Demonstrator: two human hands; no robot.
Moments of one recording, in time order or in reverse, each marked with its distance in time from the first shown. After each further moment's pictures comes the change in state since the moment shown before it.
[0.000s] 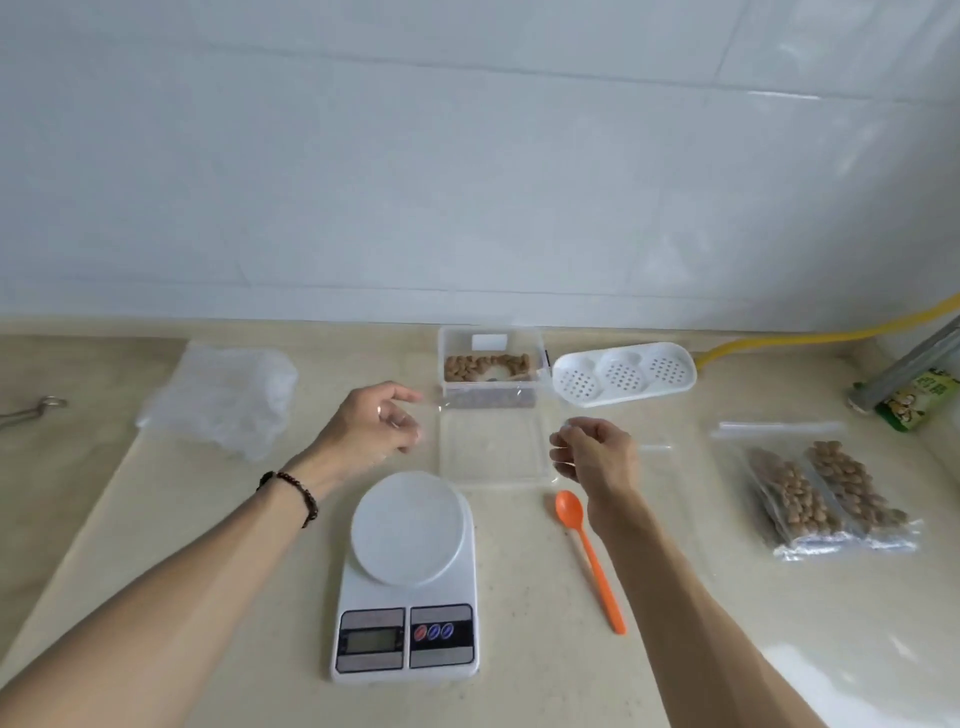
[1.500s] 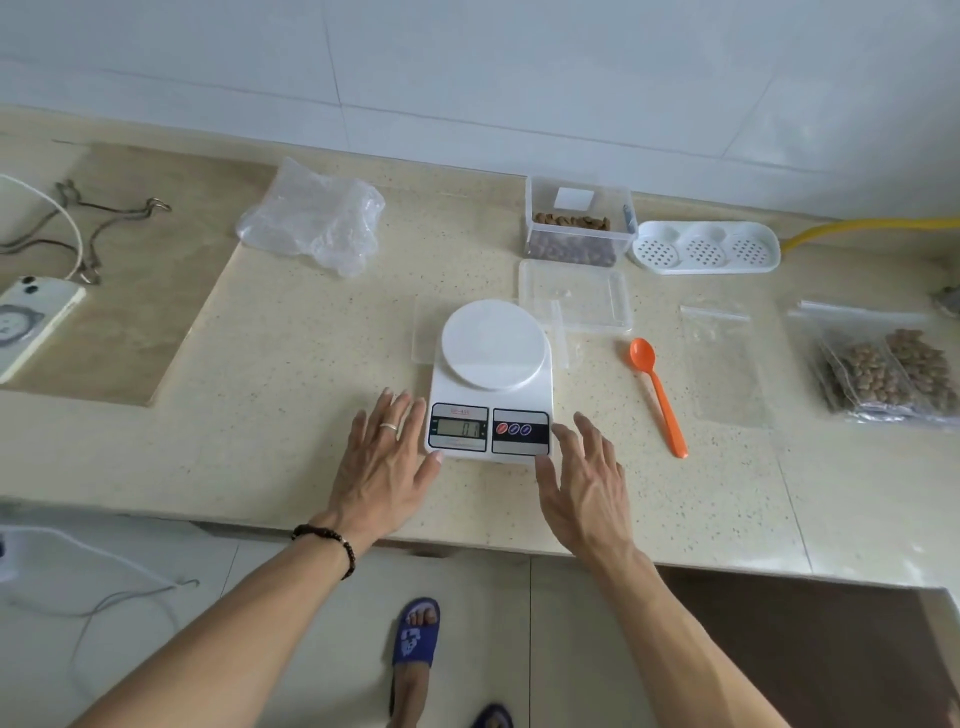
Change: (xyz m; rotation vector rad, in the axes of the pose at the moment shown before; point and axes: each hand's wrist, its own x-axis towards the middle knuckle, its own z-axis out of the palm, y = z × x) left_hand -0.193 -0.191 0.046 0.868 0.080 0.098; right_hand -0.169 0.179 -0.001 -1.195 -0.225 -0.515
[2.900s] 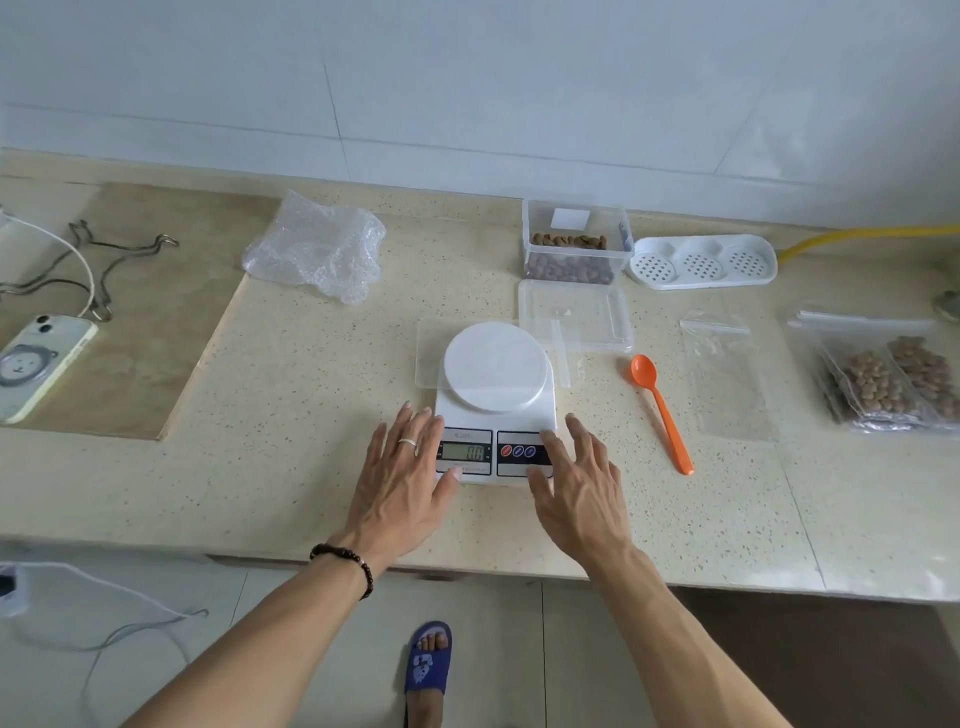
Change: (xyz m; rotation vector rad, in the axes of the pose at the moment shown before) left_hand 0.005 0.013 -0.008 -0.024 0.099 0.057; right_hand 0.013 -0.014 -0.010 -0.071 -0.093 -0.045
